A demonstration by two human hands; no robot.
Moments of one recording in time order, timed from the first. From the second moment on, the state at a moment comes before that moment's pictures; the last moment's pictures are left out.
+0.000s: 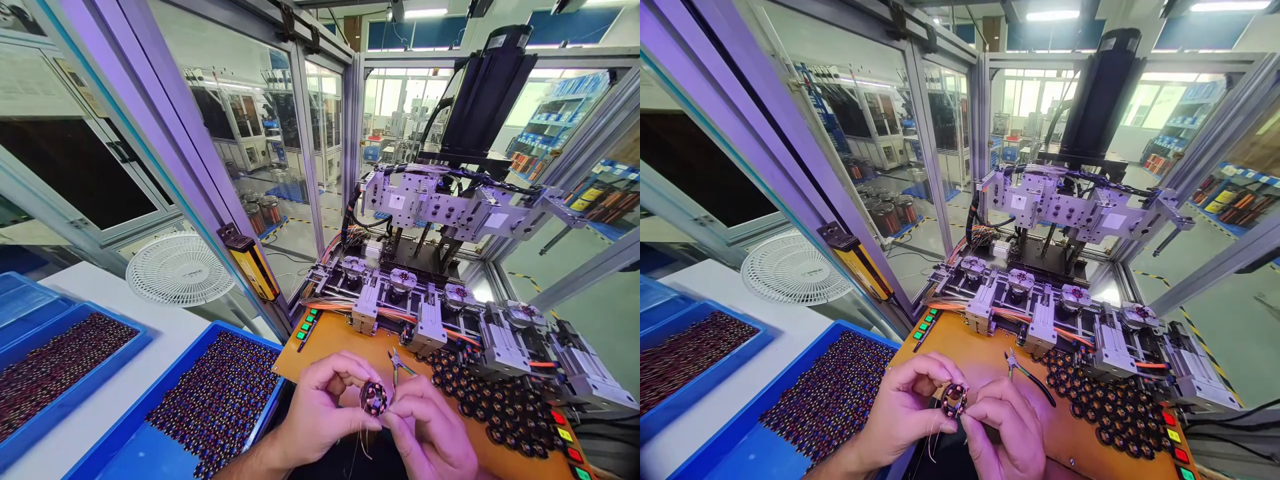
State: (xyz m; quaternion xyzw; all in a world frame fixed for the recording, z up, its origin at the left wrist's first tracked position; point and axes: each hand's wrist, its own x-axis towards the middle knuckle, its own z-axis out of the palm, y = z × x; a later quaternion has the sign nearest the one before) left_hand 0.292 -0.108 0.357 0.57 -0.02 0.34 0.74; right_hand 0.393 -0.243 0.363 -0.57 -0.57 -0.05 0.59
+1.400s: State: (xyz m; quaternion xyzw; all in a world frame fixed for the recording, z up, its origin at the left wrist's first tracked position) left_hand 0.298 -0.105 0.360 0.59 0.01 0.27 0.76; right_hand 0.456 -0.237 0.413 -0.53 -0.78 0.07 0.31
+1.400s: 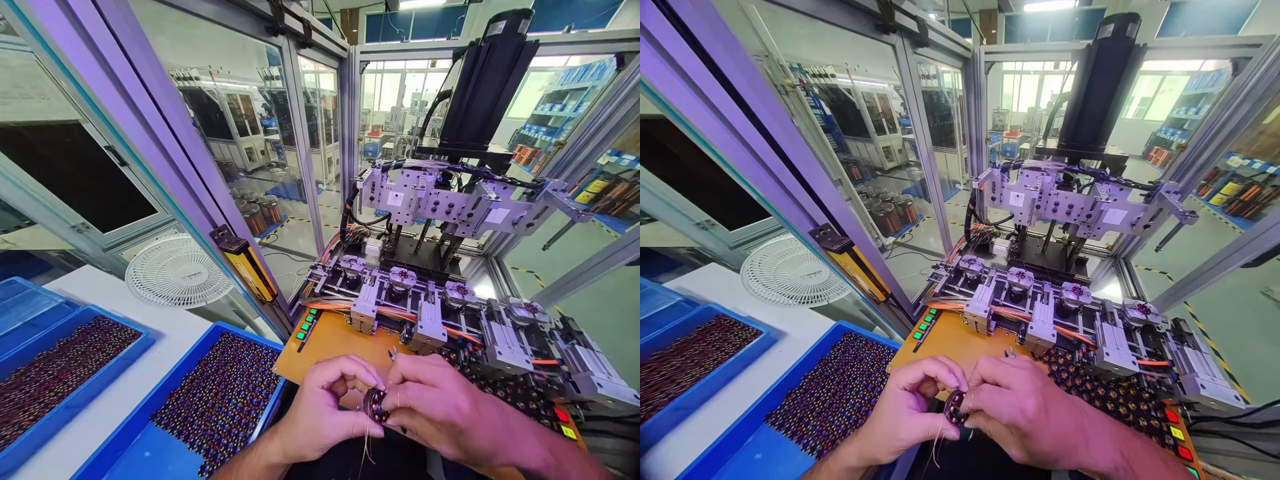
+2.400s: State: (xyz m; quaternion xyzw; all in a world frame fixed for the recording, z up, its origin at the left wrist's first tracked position) left_hand 0.297 -0.112 0.347 0.39 0.05 0.13 0.91; right_hand 0.459 -0.224 0.436 -0.48 -0.78 0.23 0.32
